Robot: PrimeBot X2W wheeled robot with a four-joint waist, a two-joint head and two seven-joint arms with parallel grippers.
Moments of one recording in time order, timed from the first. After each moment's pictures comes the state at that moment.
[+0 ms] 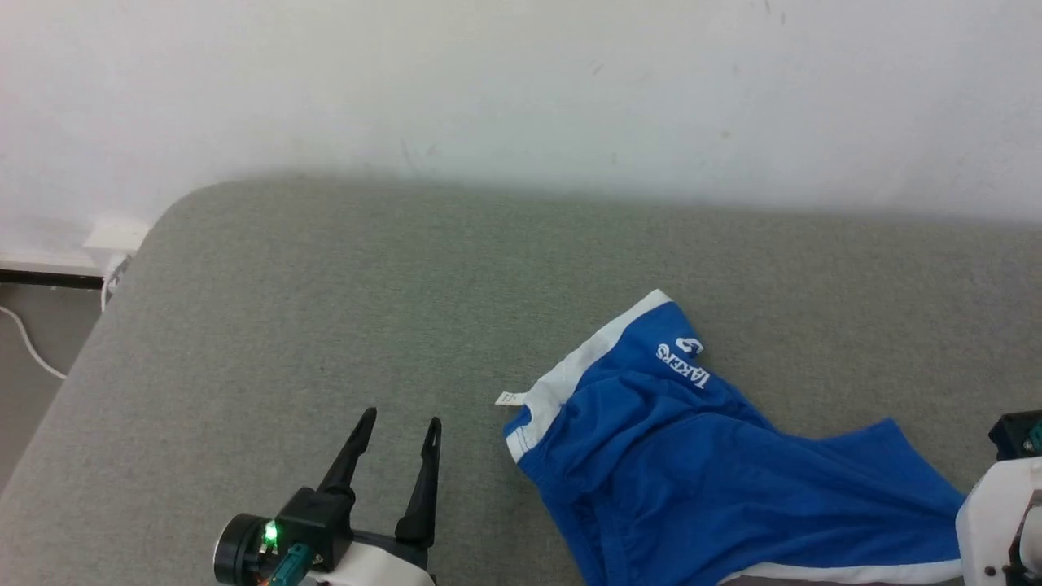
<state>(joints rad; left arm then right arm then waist) 0.06 0.06 -0.17 0.09 -0.09 -0.06 -0.26 -0.06 -0.43 -0.03 0.31 0.29 0.13 0.77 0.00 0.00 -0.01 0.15</state>
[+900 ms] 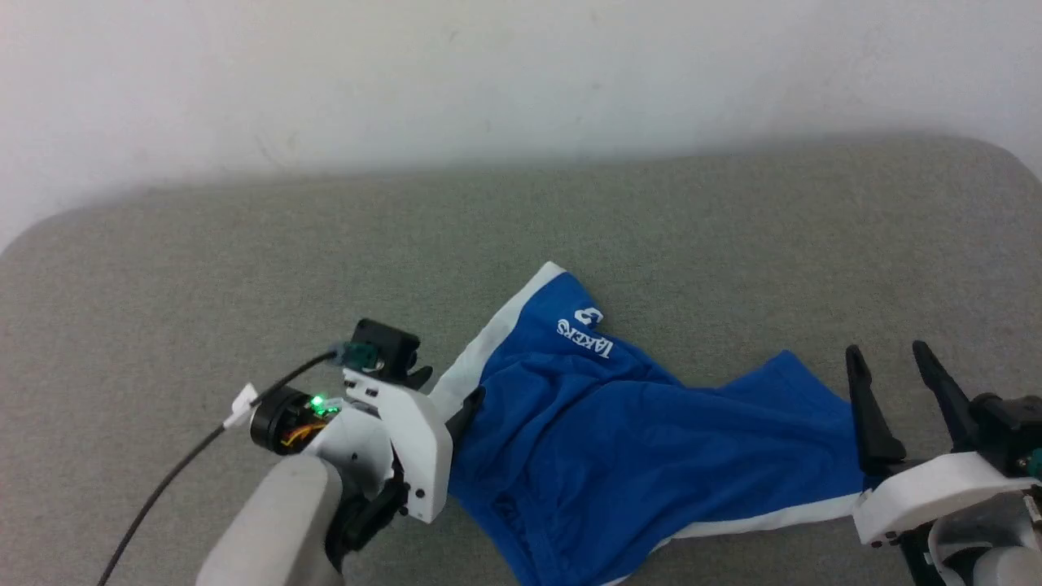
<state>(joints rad) -0.29 0.22 -0.37 0.22 -0.37 -0.12 0.36 0.01 -0.11 -0.09 0.00 0.16 0.13 -0.03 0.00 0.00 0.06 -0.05</state>
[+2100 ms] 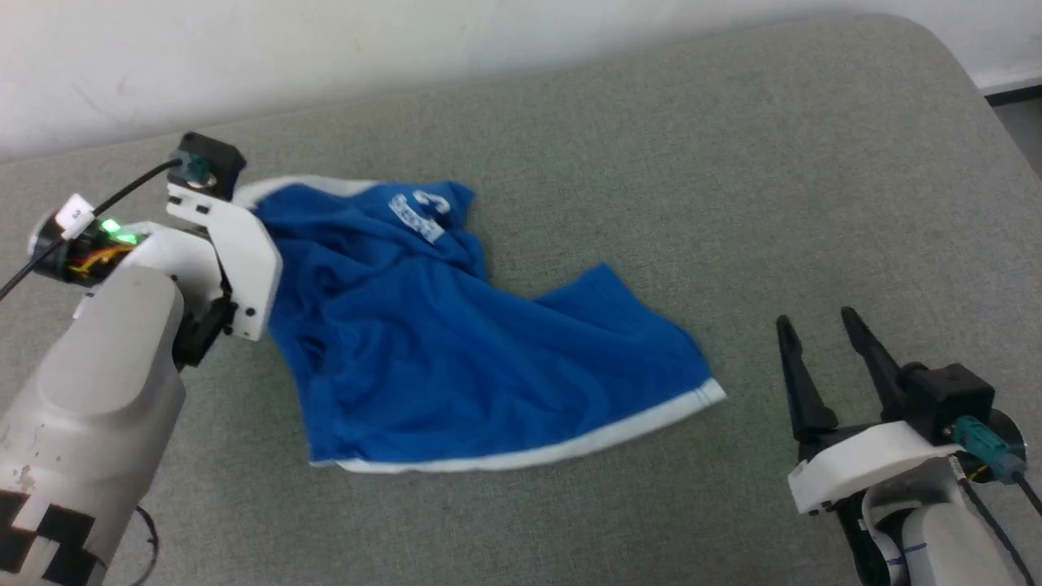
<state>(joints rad) -0.82 0.50 -0.58 0.66 -0.43 -0.05 0.38 -0.10 -0.06 -0.01 0.14 0.13 0.13 -0.13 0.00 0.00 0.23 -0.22</state>
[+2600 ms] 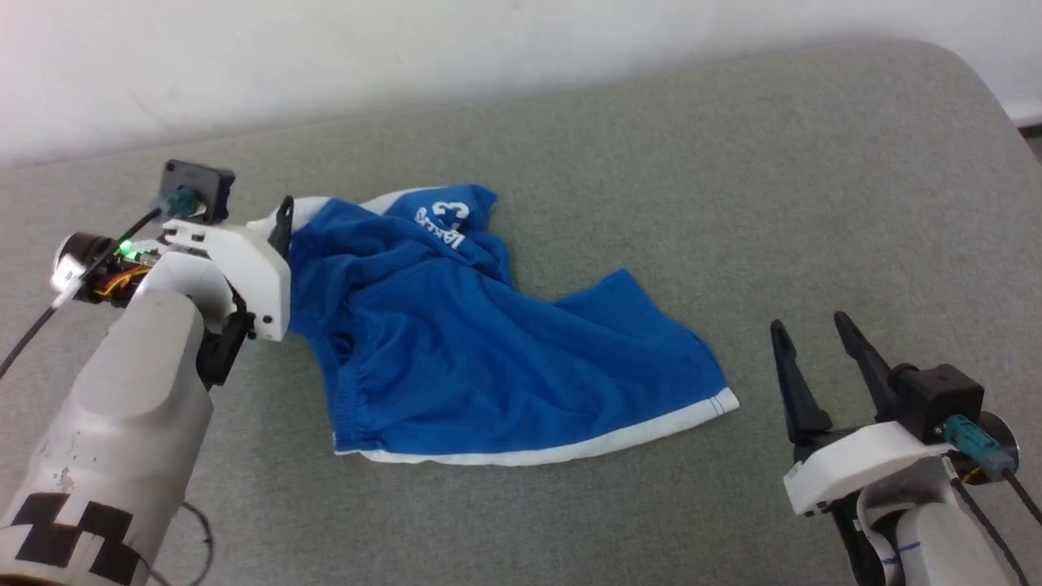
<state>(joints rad) -0.84 0.41 -0.55 0.88 -0.44 -0.03 -0.01 -0.12 -0.06 0.01 0.18 0.13 0.13 -0.13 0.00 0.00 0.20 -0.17</state>
